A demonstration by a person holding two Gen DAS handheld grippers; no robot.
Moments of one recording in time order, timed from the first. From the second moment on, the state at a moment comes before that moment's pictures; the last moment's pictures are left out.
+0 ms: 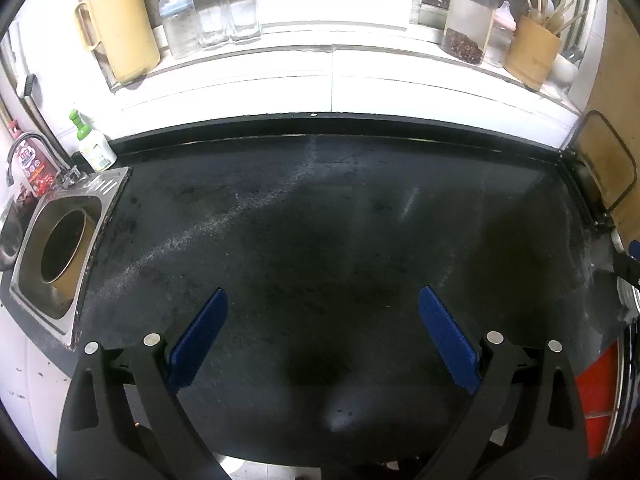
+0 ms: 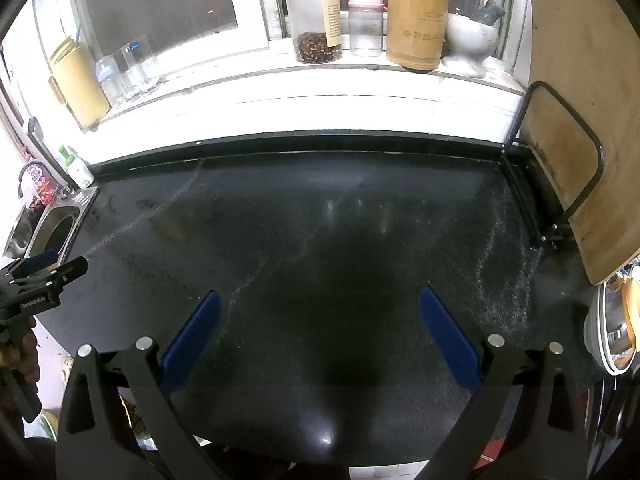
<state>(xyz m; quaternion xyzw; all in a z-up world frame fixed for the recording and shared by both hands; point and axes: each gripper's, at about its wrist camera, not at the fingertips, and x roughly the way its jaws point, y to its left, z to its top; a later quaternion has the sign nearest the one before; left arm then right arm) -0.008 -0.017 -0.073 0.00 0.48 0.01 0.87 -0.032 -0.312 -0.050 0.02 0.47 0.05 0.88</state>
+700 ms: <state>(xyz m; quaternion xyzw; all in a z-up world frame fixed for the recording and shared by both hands) 0.010 -0.011 -0.080 0.00 0.49 0.02 0.87 -0.011 -0.309 -0.057 0.01 0.47 0.05 0.88</state>
